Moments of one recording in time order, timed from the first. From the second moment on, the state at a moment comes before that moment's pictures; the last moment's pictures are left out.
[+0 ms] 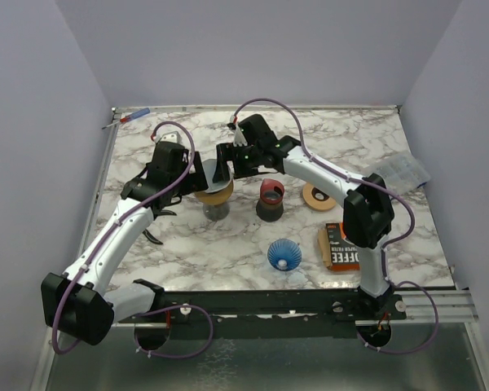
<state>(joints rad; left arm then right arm) -0.37 1.16 1.03 -0.61 -0.18 -0.48 0.73 2.03 1.77 -0.50 -0.33 0.44</state>
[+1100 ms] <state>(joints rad) -0.37 1.19 1.06 -0.59 -0.26 -0.48 0.75 2.09 1.85 -0.57 -0.31 0.43</state>
